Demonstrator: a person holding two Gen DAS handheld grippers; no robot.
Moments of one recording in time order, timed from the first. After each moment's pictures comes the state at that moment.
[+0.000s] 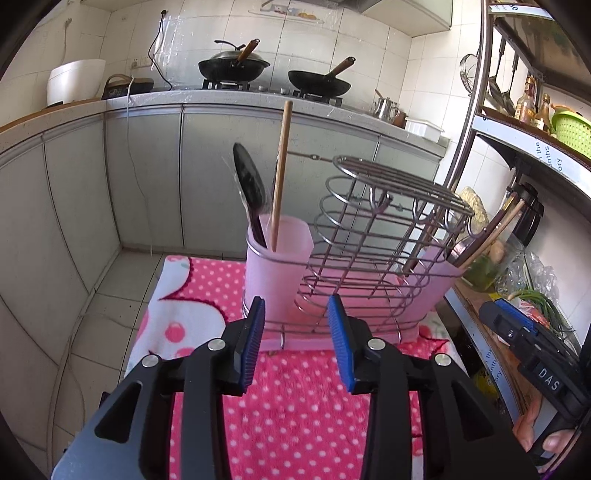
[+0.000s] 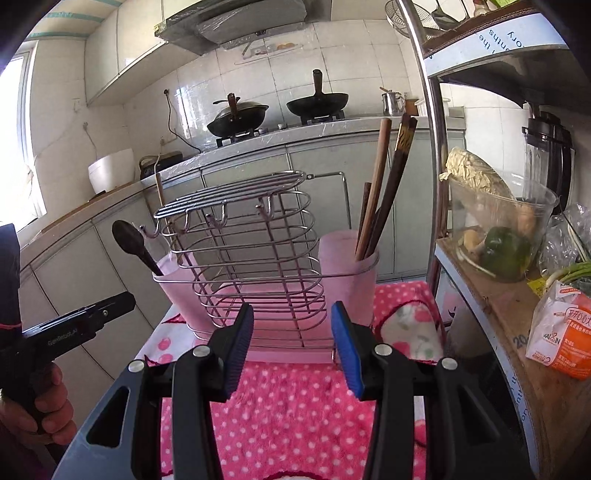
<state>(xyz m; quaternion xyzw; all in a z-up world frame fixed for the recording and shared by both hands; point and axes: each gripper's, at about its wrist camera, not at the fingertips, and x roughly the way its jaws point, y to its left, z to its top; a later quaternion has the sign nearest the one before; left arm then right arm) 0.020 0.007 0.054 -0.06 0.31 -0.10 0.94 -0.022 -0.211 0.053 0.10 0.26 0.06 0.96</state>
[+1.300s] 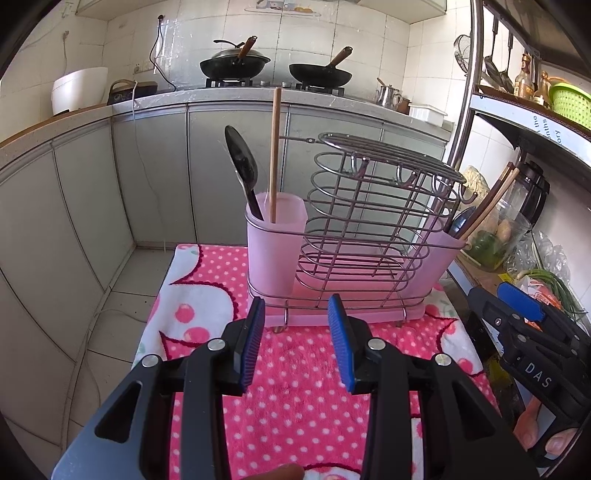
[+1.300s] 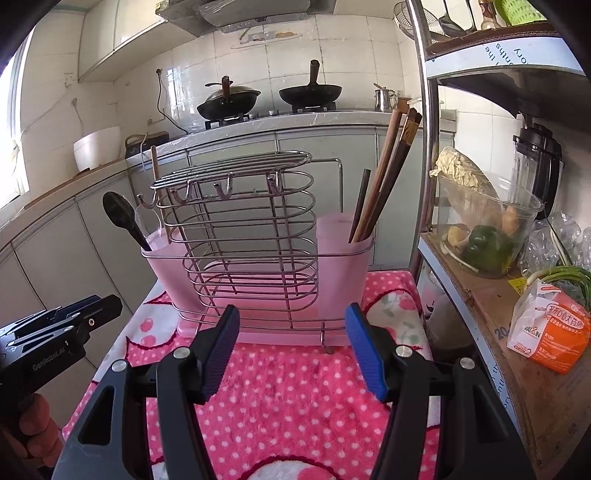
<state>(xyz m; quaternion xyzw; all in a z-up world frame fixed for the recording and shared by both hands) -0.005 -0.007 0.049 -0.02 0.32 -0.08 0.94 -0.028 -0.196 0.052 0.06 0.28 0.02 0.96</state>
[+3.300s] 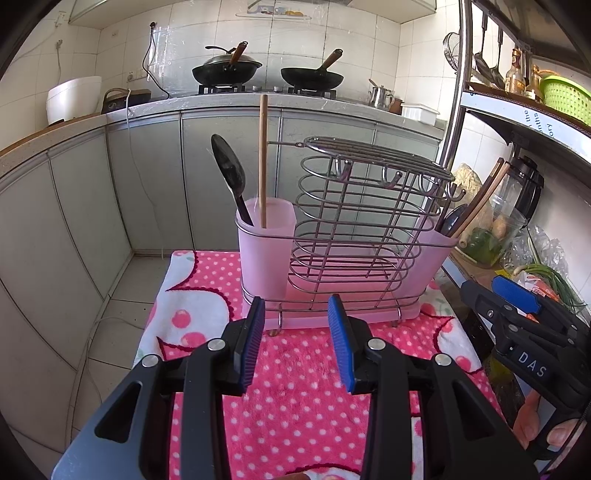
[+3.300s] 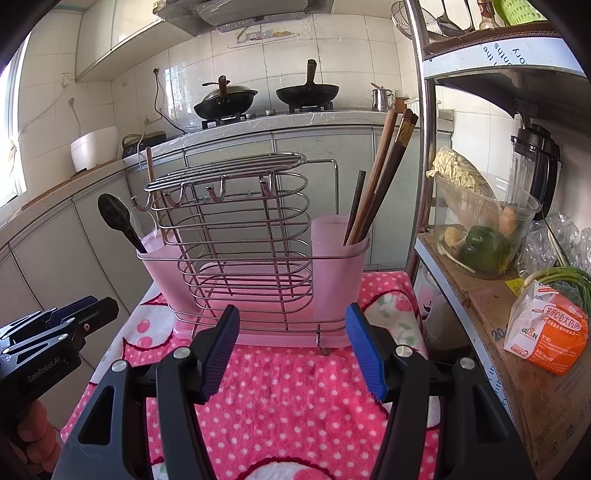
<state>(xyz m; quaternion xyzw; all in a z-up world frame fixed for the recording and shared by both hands) -0.006 -0.011 0.052 -0.01 0.31 -0.09 0.95 -0.026 -0.199 0.052 0.06 0.28 0.02 0.96</state>
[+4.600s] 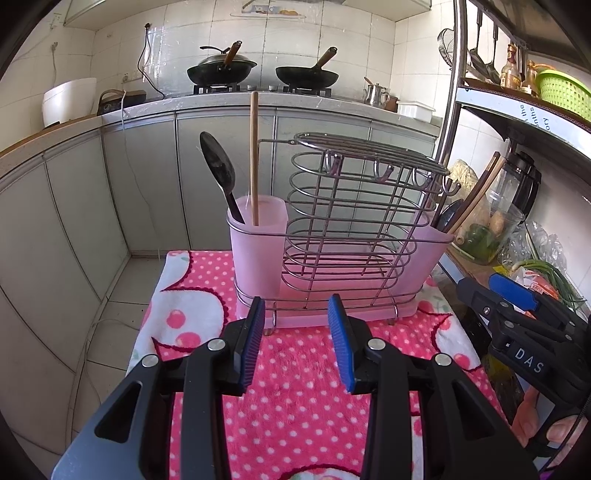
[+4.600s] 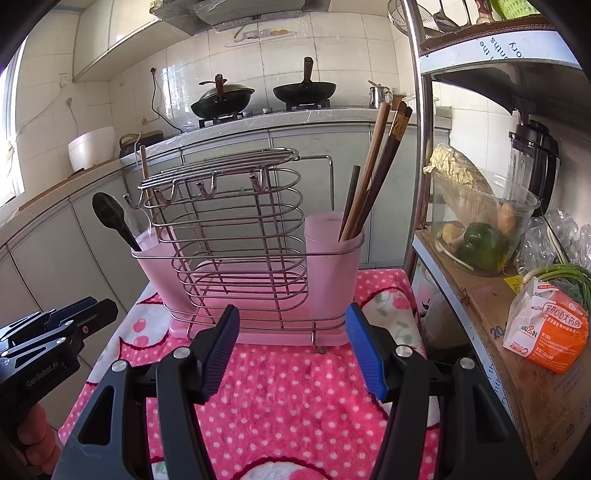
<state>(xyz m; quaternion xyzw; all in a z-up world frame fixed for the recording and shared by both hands) -0.006 -0.016 0.047 0.00 0.30 -0.10 0.95 -0.025 -0.201 0.051 0.06 0.28 0.02 0.96</state>
